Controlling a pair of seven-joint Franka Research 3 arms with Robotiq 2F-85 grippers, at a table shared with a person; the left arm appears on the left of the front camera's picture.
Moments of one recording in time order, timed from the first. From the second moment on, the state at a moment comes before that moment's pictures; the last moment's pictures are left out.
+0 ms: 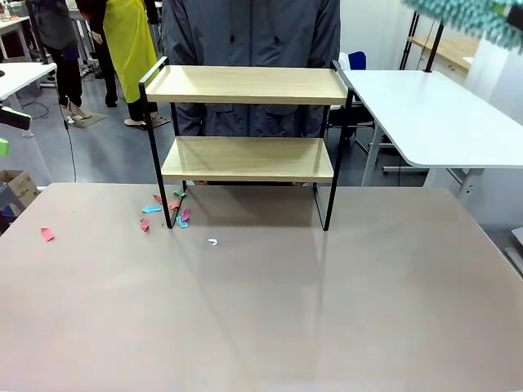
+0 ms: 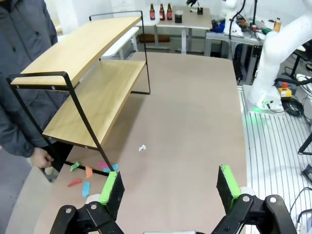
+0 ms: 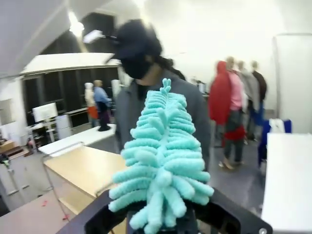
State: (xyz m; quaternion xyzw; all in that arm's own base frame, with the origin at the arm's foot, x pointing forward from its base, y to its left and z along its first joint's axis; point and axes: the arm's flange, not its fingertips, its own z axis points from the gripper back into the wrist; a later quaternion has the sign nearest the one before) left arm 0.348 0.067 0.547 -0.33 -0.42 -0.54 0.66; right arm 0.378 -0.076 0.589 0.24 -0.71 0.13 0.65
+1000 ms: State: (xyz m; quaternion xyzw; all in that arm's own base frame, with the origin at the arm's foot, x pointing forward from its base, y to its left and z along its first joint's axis) left arm 0.348 0.068 0.547 -0.33 -0.42 -0.54 0.65; right arm 0.389 -0.121 0.410 0.20 -0.65 0.02 0.73
